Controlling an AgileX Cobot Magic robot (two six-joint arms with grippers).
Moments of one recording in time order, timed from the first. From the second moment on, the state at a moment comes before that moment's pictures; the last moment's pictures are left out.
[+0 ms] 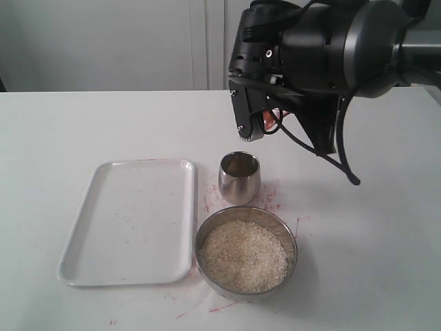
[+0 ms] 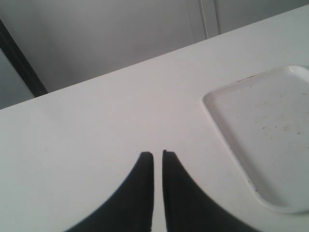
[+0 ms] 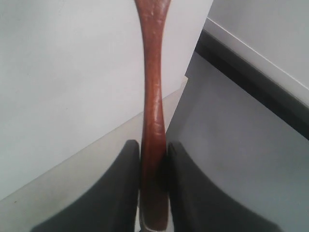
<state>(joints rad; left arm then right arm) 0.04 0.00 0.00 0.02 0.02 0.16 0.59 1.80 -1.43 -0.98 1.22 -0.46</state>
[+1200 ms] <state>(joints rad) 0.04 0.00 0.00 0.02 0.02 0.16 0.63 1.80 -1.43 -0.92 1.22 -0.13</state>
